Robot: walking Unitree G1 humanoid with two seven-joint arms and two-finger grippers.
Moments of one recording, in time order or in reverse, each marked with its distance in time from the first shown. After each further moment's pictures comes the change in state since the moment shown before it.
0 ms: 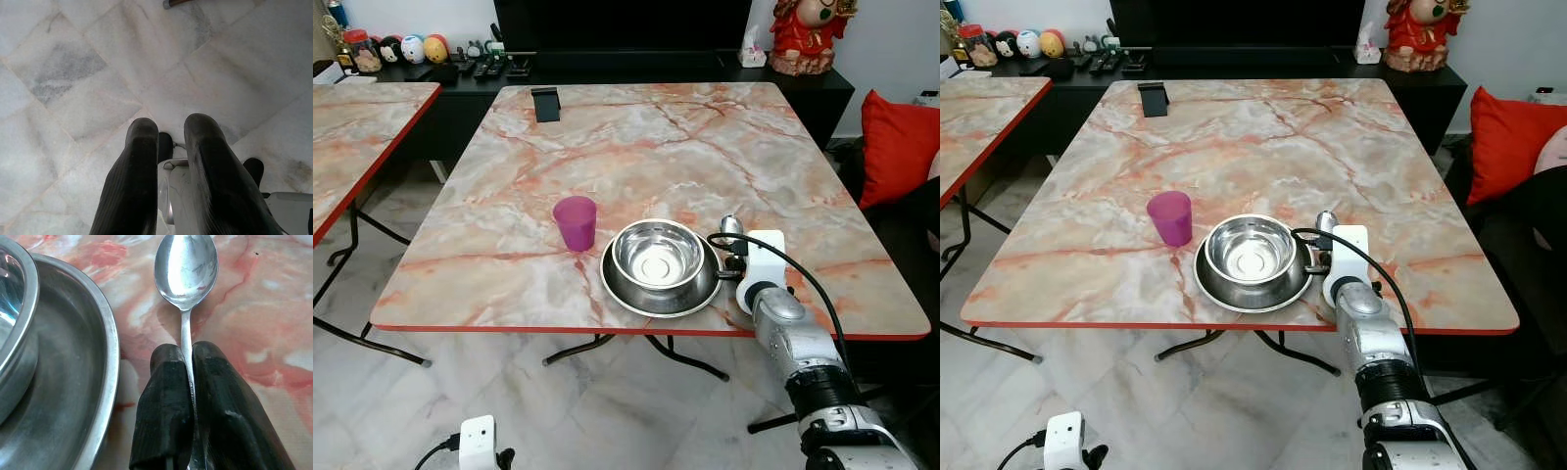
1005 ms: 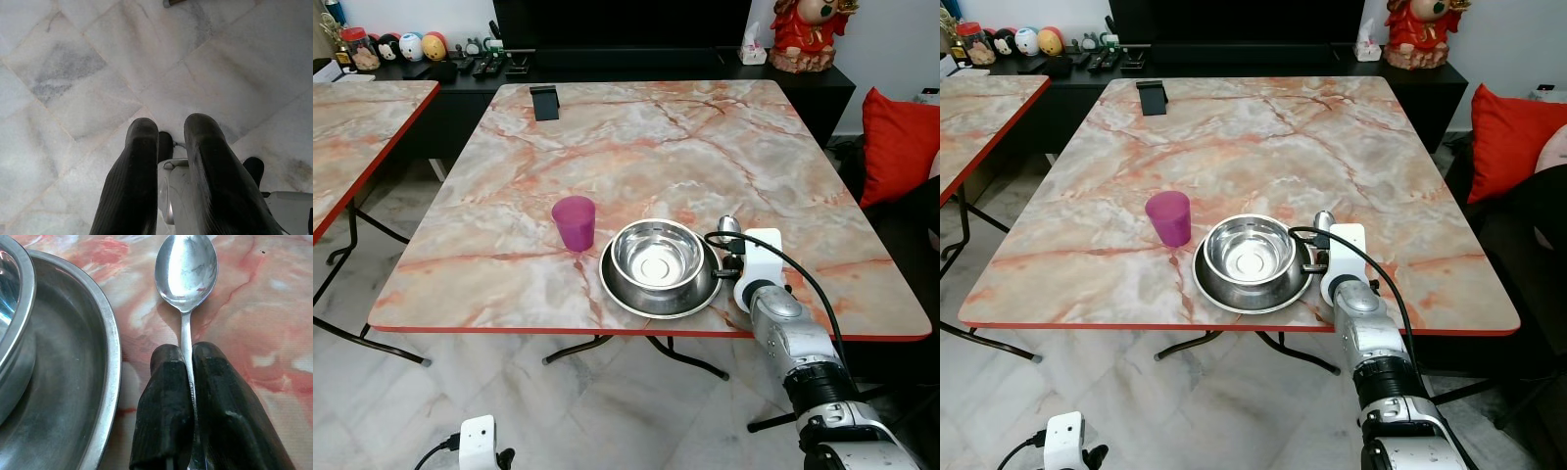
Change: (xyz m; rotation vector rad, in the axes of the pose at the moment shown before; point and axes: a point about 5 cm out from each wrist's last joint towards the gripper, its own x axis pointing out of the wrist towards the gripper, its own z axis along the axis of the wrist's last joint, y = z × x) left arm 0.000 0.000 0.000 0.001 0.000 0.000; right arm 0.001 0.003 0.000 -0.010 0.005 0.004
